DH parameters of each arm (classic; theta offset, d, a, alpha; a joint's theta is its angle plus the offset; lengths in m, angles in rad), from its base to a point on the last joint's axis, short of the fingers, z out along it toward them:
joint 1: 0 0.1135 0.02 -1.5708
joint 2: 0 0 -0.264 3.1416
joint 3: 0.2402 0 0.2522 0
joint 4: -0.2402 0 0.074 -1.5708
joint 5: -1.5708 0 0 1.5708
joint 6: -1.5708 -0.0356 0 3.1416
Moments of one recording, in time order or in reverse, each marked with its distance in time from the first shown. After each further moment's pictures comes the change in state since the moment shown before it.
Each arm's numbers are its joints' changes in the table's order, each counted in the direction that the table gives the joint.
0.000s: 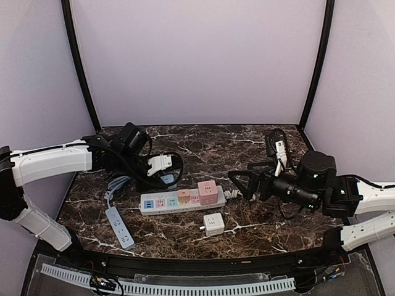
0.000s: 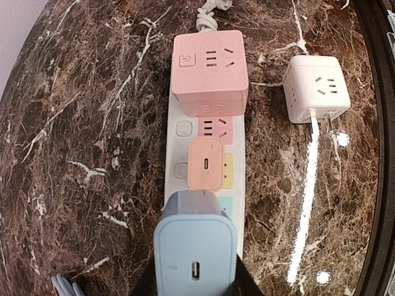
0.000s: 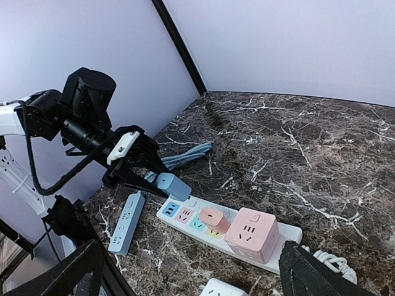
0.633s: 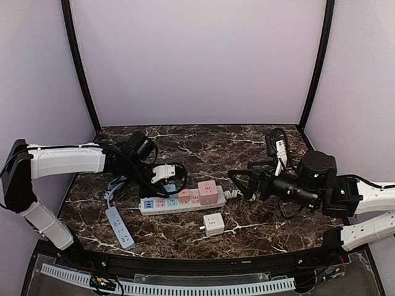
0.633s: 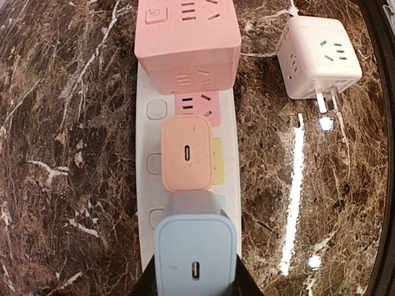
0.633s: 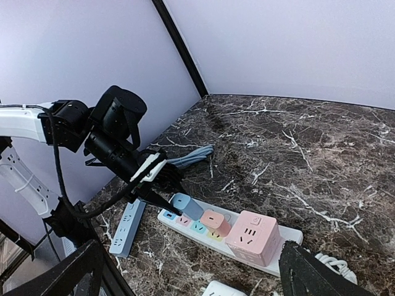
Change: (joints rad) left arm 0.041 0.120 -0.037 0.048 -0.069 -0.063; right arm 0.000 0.000 -0.001 0.012 0.000 0.006
